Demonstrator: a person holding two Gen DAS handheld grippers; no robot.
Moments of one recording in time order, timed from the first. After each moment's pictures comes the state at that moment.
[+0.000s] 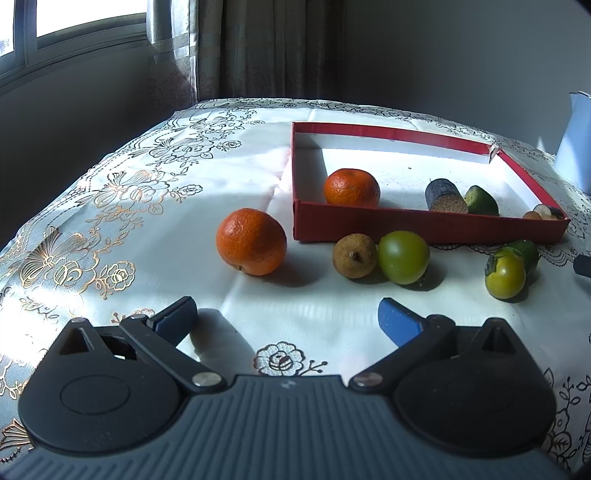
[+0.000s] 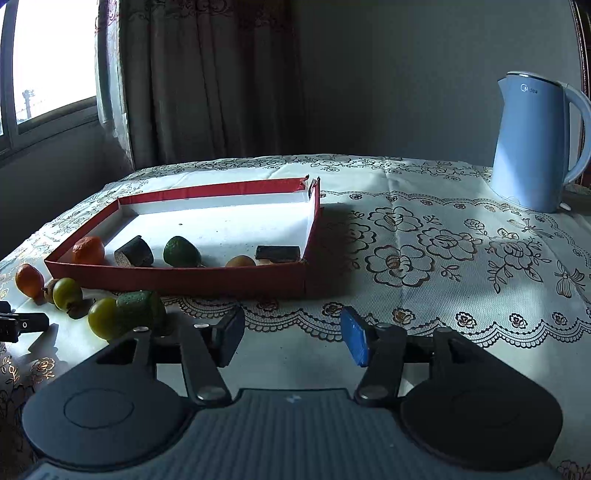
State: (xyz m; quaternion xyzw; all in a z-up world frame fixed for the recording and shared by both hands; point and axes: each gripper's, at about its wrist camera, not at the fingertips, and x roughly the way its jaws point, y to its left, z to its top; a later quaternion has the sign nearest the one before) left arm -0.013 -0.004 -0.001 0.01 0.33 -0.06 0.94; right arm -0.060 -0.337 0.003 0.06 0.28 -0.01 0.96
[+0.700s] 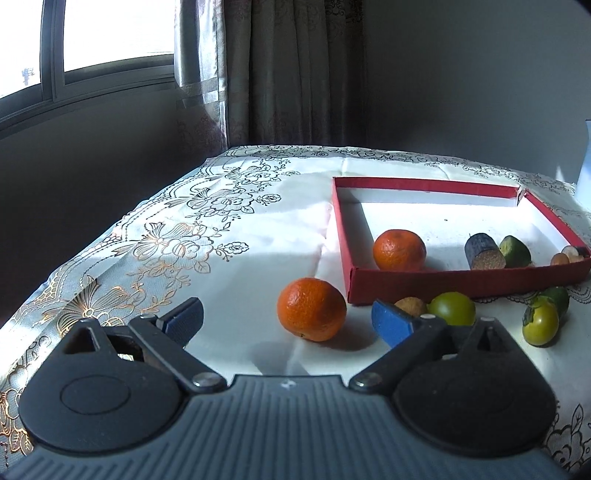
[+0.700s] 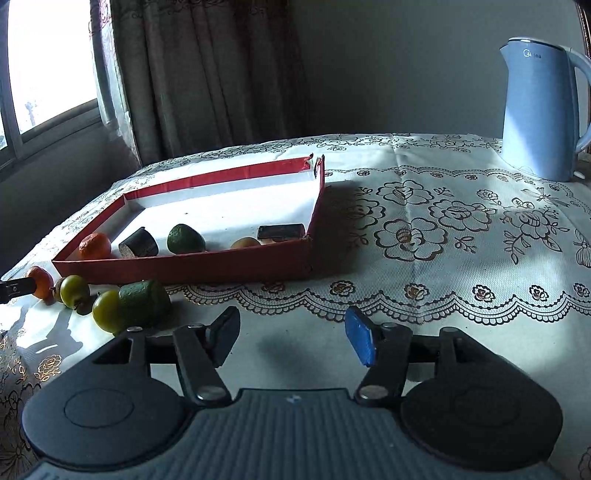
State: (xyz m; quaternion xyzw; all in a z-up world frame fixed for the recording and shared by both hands) left arm 0.003 0.015 0.017 0.03 0.27 -0.03 0.96; right arm -0.057 -0.343 -0.001 0.09 0.30 0.02 0.95
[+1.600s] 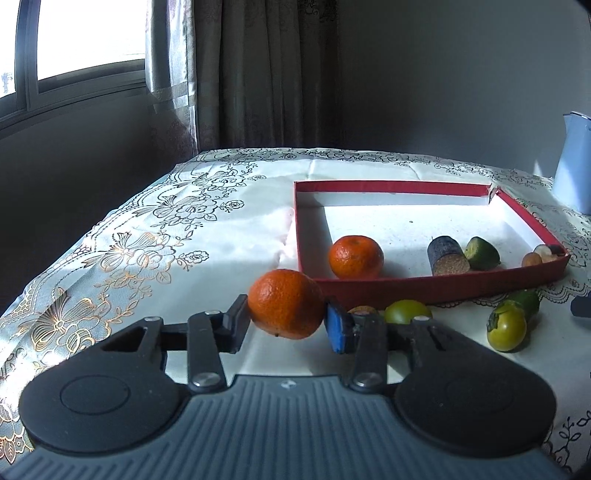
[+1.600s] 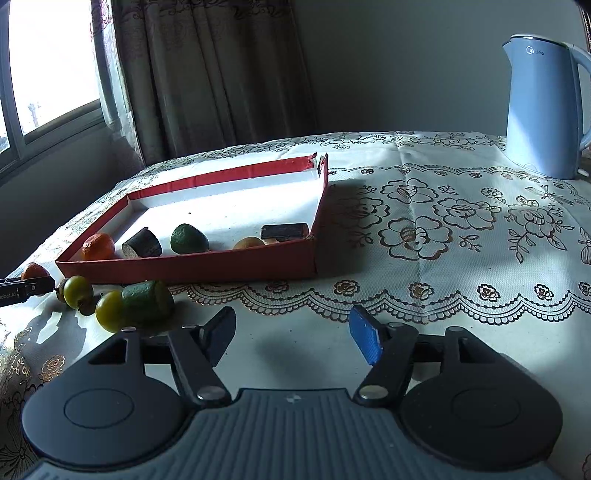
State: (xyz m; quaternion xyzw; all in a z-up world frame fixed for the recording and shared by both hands) left arm -0.001 -0.006 0.026 0.03 0.26 -0.06 0.96; right arm -0.055 -0.342 -0.003 0.09 0.30 0.02 0.95
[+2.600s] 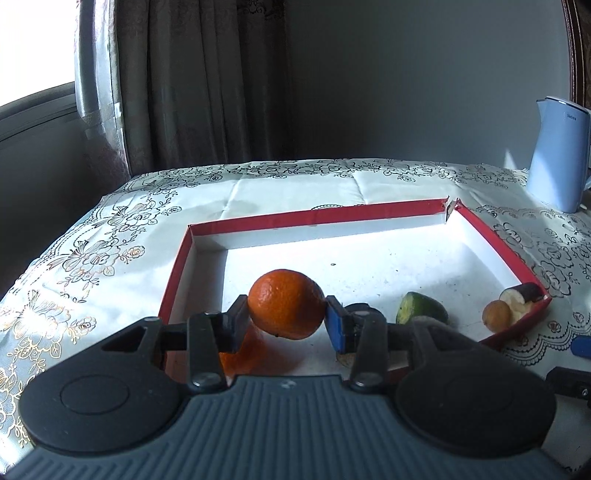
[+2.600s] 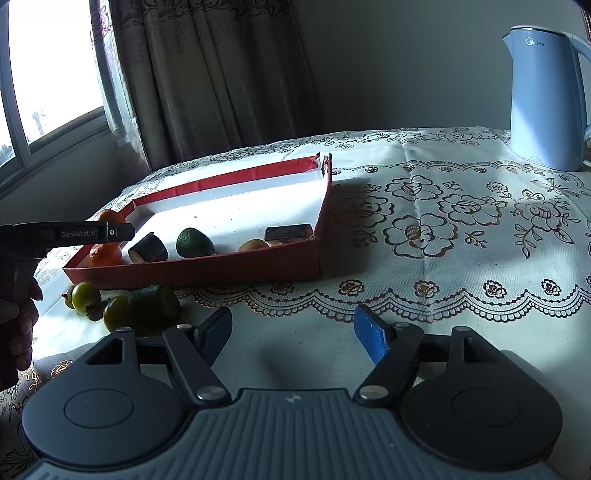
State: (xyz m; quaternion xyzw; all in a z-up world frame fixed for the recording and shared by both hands) left arm 0.058 -0.098 0.032 0.06 0.26 -0.11 0.96; right arm -0.054 -0.347 -0.002 0.11 0.30 0.04 0.95
